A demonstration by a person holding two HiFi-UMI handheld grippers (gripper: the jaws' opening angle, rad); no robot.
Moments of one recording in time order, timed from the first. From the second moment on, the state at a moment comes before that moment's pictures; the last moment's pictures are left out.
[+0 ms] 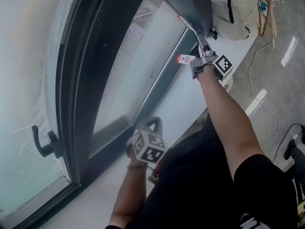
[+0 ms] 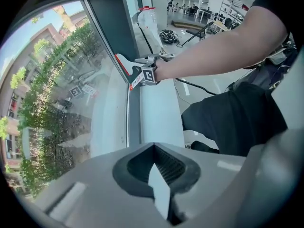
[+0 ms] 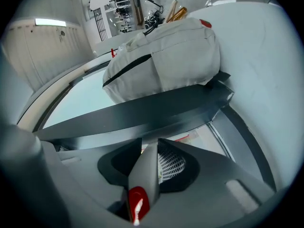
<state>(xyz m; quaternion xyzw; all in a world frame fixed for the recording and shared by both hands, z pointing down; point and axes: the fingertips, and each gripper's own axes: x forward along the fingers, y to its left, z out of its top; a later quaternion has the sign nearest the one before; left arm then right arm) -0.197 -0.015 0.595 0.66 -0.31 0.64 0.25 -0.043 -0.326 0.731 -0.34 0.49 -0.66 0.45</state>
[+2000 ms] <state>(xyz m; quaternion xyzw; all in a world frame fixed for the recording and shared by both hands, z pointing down) -0.212 0.064 0.609 0.66 -0.32 0.62 0.27 -0.124 -0.207 0.713 -0.23 0.55 -0.68 0.42</state>
